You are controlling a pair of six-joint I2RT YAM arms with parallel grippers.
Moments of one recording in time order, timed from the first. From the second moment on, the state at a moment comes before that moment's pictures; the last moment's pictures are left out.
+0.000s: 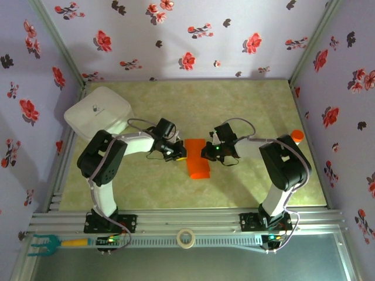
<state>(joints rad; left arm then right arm) -0.63 1.87 1.03 -0.24 0.58 -0.74 0.50 1.74 0.80 -0.10 -0.48 0.70</state>
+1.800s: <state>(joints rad) -0.72 1.85 0.85 -0.03 0.65 -0.81 0.50 1.73 0.78 -0.08 -0.47 0.72</state>
